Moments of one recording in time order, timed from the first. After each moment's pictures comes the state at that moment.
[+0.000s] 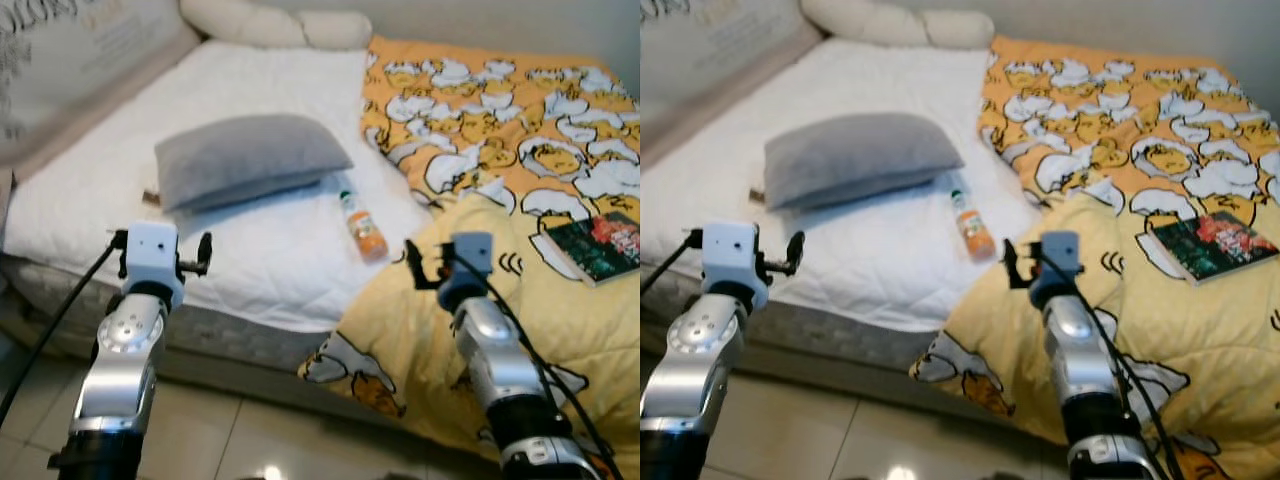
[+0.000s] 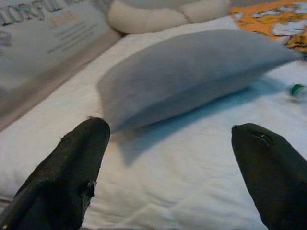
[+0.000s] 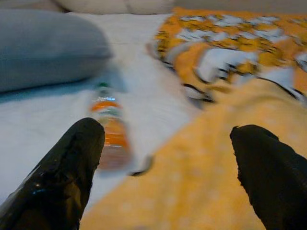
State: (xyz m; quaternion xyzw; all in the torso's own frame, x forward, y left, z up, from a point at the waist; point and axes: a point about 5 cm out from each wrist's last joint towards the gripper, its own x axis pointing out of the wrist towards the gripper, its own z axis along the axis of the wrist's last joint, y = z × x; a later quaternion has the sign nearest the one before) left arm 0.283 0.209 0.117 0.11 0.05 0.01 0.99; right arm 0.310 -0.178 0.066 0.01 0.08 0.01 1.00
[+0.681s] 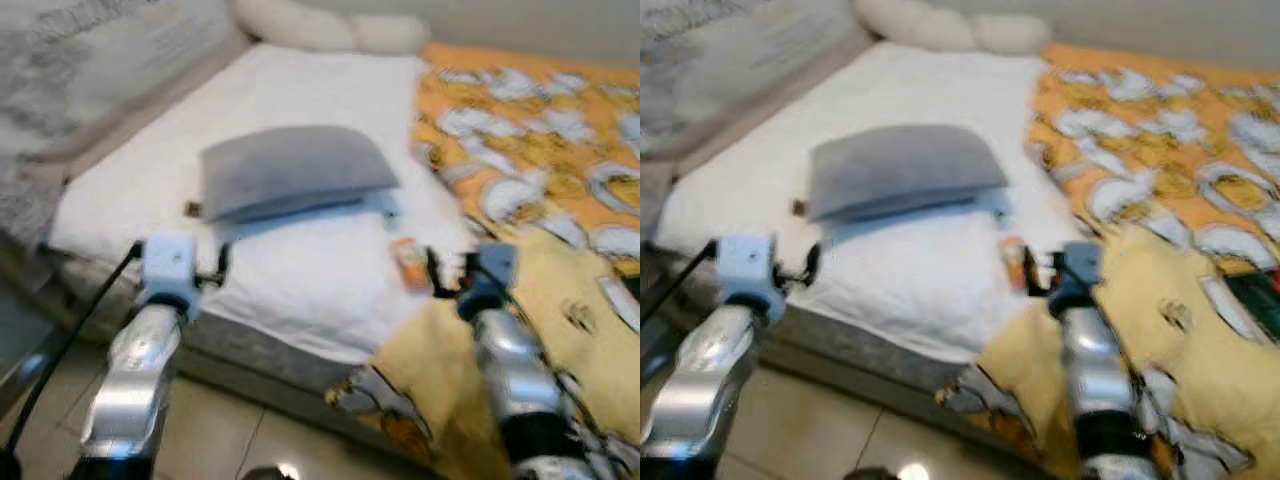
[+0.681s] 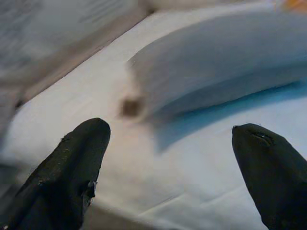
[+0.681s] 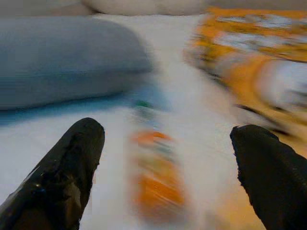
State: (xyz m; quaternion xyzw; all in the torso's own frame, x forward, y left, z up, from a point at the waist) left arm 0.266 0.204 0.110 0.09 0.08 0.02 0.99; right arm 0.306 -0.168 0.073 0.03 0.06 0.04 1.00
